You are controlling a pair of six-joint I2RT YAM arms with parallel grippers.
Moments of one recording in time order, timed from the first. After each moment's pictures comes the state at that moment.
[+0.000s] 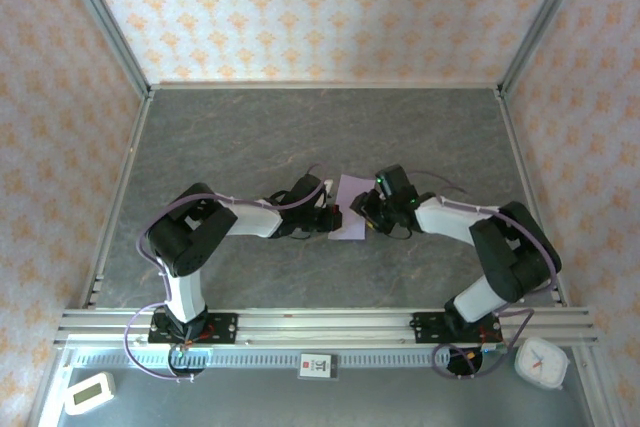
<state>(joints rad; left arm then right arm) -0.71 1.85 0.85 0.18 0.29 -0.71 0.50 1.54 0.69 -0.10 -0.29 1.10</state>
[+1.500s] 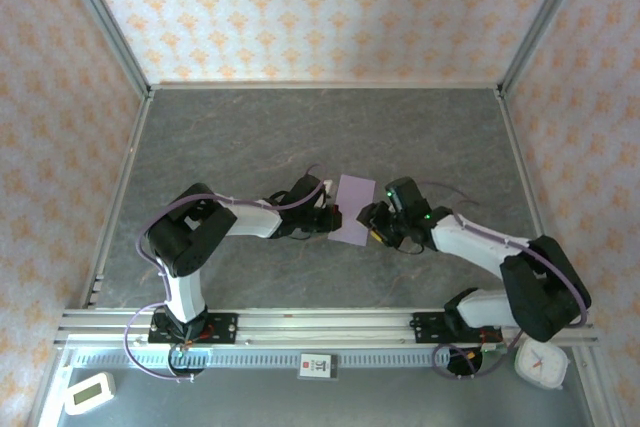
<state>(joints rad) -0.71 1.84 0.84 0.18 0.30 -0.72 0.53 1.30 0.56 -0.21 -0.29 1.15</state>
